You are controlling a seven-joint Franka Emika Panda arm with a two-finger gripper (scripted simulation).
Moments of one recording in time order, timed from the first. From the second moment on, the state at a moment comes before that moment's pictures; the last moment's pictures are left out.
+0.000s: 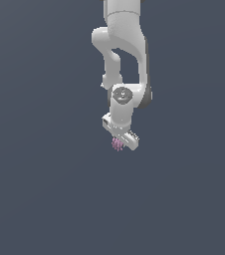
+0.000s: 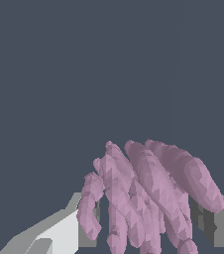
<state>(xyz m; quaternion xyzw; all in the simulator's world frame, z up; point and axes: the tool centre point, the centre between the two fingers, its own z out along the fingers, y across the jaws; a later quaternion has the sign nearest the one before) -0.053 0.034 0.051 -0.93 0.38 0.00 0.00</state>
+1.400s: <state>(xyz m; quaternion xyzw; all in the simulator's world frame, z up) 0.092 -0.093 0.083 -0.93 0.38 0.00 0.00</state>
